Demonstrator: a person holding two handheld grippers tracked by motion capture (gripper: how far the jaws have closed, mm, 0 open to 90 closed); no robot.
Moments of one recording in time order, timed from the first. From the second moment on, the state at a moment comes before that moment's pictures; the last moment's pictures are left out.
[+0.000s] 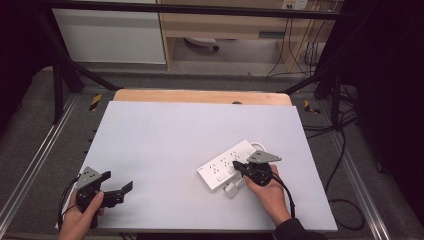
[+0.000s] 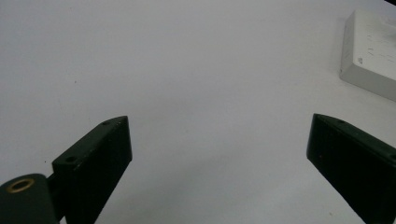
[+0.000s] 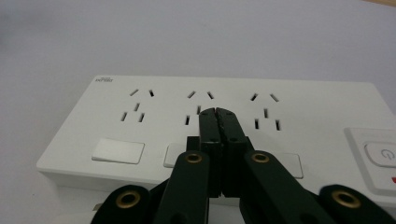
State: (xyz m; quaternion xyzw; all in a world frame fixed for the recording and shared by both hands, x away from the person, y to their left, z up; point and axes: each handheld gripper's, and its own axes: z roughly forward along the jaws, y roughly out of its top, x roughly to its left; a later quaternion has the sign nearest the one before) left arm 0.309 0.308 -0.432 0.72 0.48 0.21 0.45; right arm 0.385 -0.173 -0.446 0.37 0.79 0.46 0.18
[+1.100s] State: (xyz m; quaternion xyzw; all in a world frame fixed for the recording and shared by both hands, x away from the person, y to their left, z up) left arm 0.309 0.308 -0.432 0.72 0.48 0.21 0.45; right arm 0.385 -0.182 -0.432 0.39 0.76 0.49 0.18
